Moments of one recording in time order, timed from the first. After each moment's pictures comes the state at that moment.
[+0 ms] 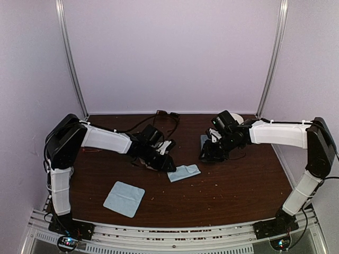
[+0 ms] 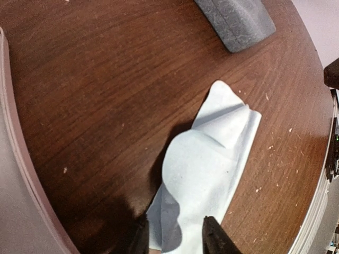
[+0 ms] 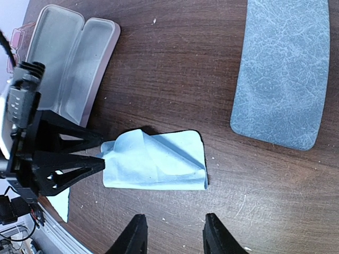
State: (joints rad) left arm -0.79 2.06 1.30 -0.19 0.42 -0.35; right arm 0.63 1.66 1.14 -0.51 -0.22 0.63
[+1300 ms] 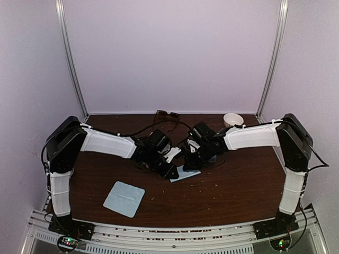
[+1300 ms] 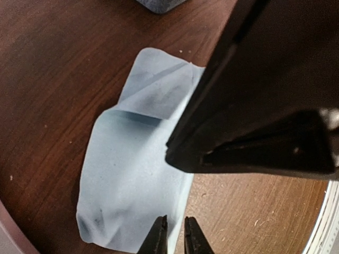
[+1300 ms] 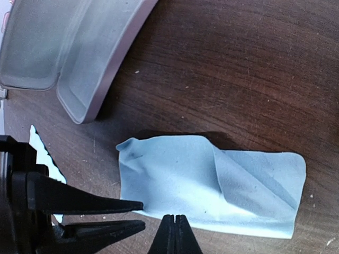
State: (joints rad) left arm -0.89 2.04 1.31 -0.26 0.35 -0.11; right arm 0.77 1.91 1.27 -0.41 -0.27 0.63
